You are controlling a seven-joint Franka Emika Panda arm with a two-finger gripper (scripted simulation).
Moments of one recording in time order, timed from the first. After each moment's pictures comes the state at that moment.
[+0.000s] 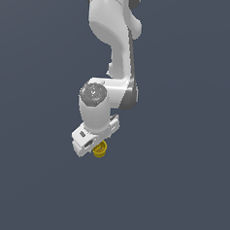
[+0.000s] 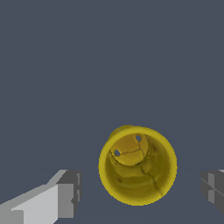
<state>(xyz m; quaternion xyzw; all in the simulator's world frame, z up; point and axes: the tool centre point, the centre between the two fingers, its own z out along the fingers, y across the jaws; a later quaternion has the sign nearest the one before) 0.063 -0.059 0.101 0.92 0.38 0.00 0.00</state>
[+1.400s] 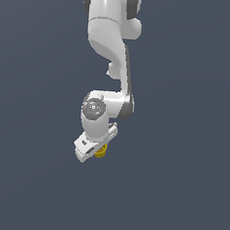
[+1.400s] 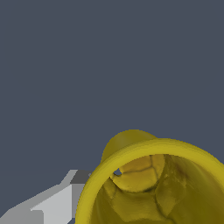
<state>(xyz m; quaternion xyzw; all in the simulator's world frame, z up) 0.064 -0.062 0.046 0.92 0.40 0.00 0.00</state>
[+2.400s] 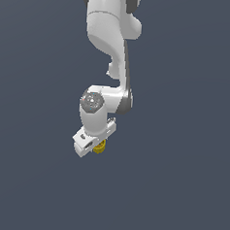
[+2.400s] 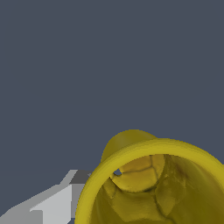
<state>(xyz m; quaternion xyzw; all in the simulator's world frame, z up) 0.045 -0.069 0.054 0.92 0.40 0.00 0.00</state>
